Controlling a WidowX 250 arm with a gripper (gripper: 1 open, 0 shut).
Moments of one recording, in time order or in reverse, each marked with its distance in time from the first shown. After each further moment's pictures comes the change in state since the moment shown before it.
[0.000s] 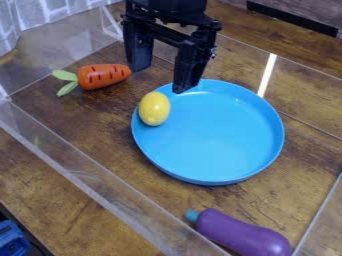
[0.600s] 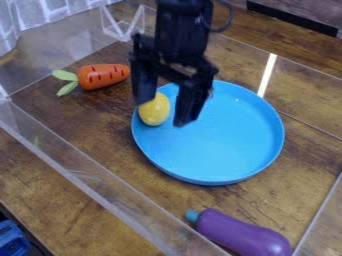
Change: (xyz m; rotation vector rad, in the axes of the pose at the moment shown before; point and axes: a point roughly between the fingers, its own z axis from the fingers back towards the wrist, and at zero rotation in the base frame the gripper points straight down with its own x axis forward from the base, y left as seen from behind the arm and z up) arm 0.008 -0.001 -0.050 -0.014 0.046 -0.044
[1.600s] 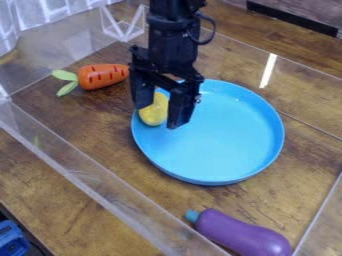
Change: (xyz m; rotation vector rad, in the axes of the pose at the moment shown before) arm 0.020 0.023 -0.011 -0.017 -0.057 -0.056
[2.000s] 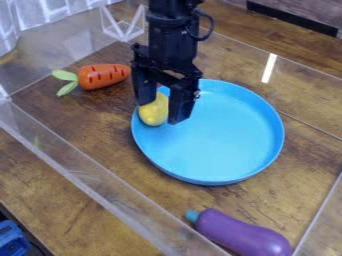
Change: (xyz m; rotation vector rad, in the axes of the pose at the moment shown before) arm 0.007 0.008 -0.005 -0.018 -0.007 -0.017
